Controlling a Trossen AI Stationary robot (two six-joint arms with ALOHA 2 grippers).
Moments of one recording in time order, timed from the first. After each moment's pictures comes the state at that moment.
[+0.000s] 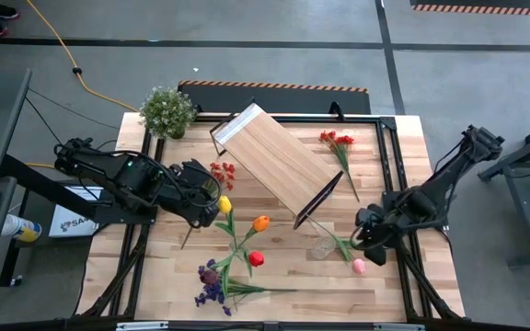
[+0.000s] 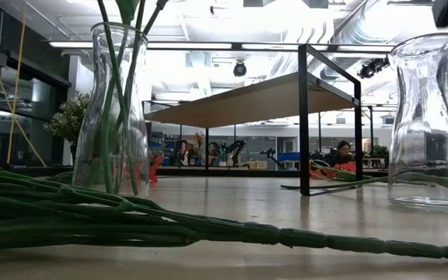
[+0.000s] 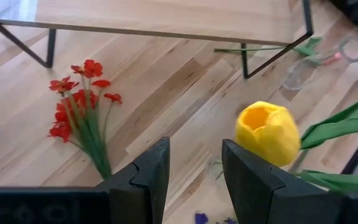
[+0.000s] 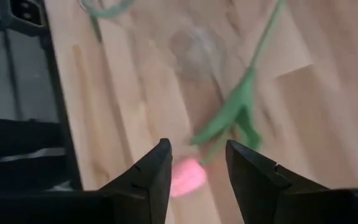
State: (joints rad) left arm -0.40 1.38 1.66 -1.42 -0.46 -1.14; right arm 0.70 0.92 0.64 -0.70 0.12 1.08
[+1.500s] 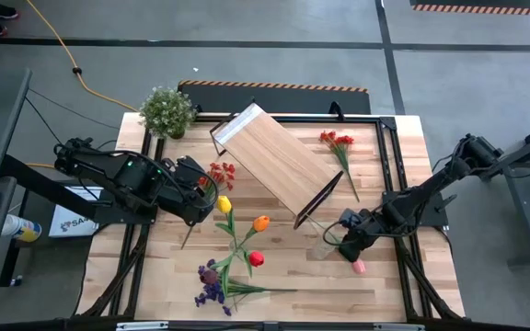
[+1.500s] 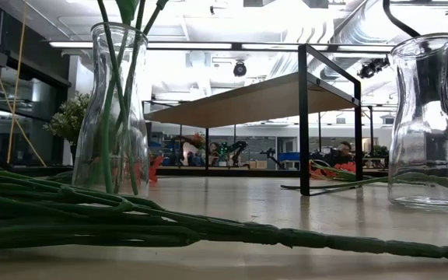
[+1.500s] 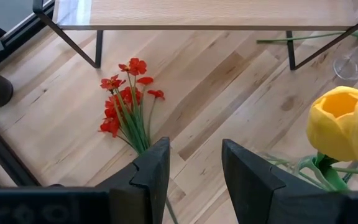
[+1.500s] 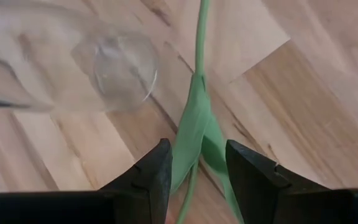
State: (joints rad) left arm -0.40 1.38 1.66 -1.57 -0.51 -1.13; right arm 0.57 1.21 0.51 -0.44 0.09 1.25
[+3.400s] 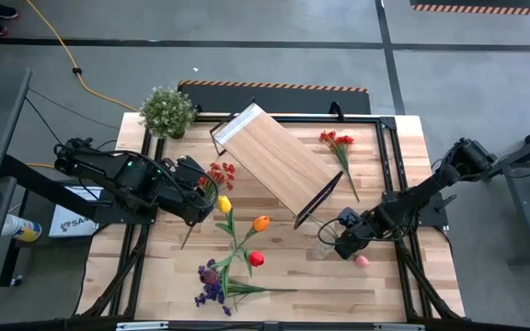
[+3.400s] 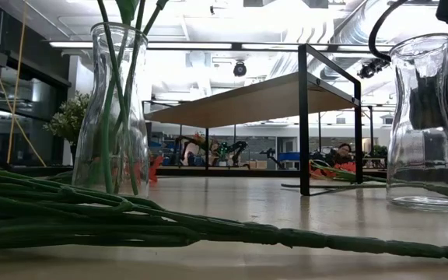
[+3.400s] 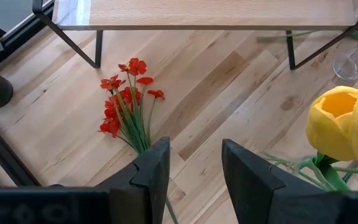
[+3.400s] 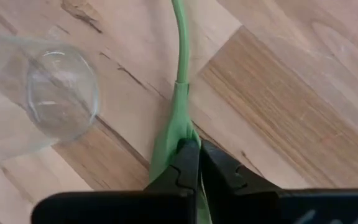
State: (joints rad) left arm -0.40 1.38 1.66 -1.57 -0.51 -1.13; right arm 0.54 1.34 0.51 -0.48 0.12 1.39
